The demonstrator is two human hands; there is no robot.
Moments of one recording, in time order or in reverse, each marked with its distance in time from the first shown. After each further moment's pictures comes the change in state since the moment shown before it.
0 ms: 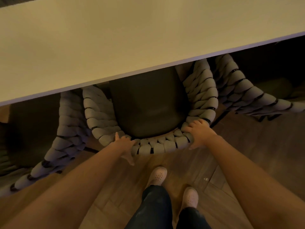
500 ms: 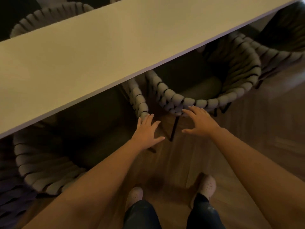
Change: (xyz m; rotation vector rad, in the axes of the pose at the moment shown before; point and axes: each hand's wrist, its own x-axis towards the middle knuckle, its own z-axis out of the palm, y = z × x) left_hand 0.041 0.278 -0.175 -0.085 0.637 0.314; right_hand -0.151 0.215 0.013 0.386 0.334 0.366
